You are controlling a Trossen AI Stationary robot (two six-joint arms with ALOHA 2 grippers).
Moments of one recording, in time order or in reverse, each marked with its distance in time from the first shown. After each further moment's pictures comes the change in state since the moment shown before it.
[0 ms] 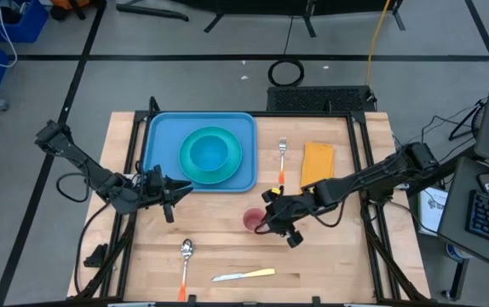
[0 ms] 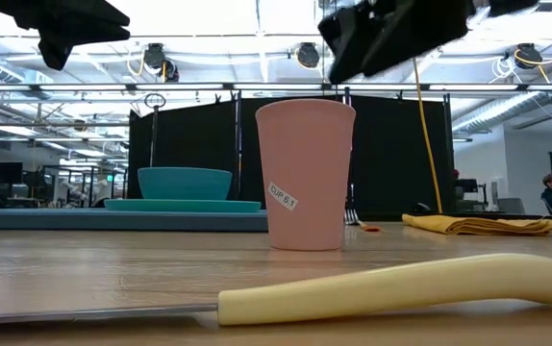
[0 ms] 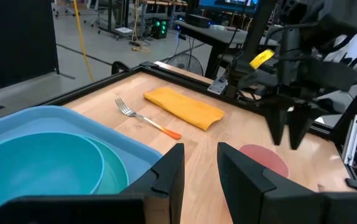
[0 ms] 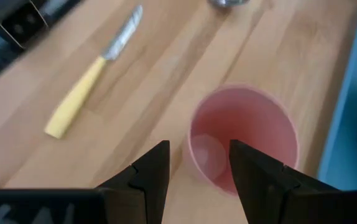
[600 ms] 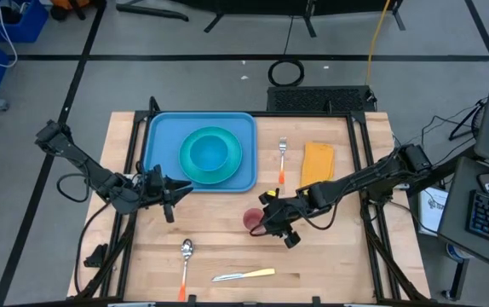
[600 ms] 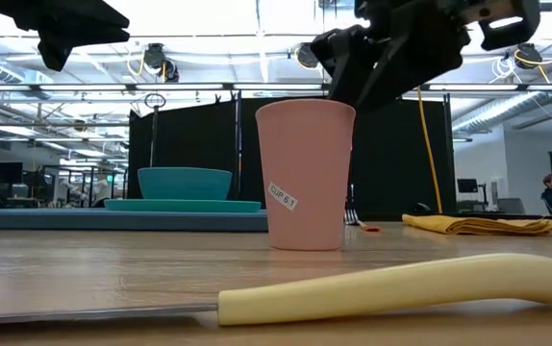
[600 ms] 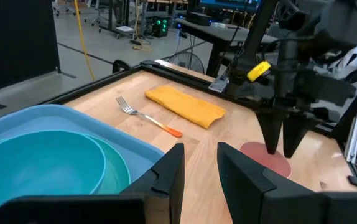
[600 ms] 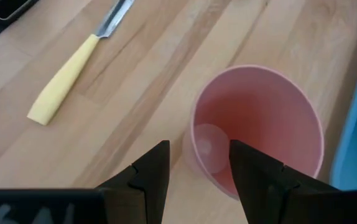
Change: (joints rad) left arm 0.000 0.000 0.000 -0.009 -0.001 -0.005; right arm -0.011 0.064 0.000 0.005 -0.001 -0.022
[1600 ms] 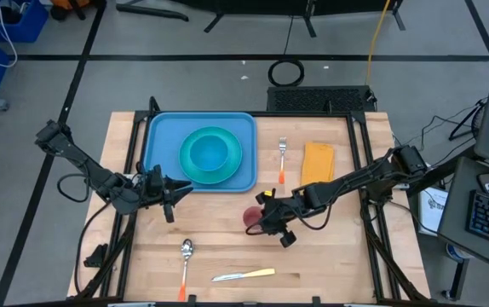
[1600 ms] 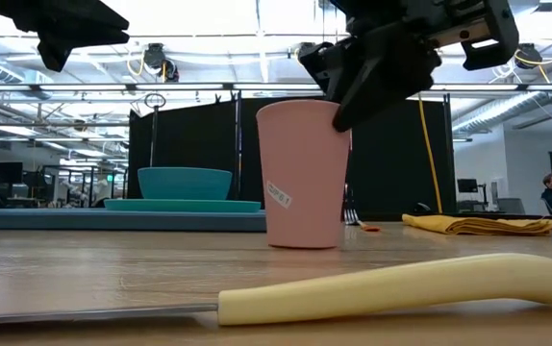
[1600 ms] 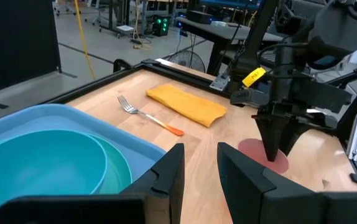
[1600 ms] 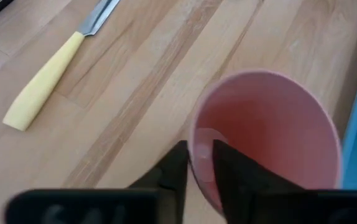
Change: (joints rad) left arm 0.000 0.000 0.000 -0.010 0.000 0.002; right arm -0.019 0.047 0.000 0.049 -0.002 -0.010
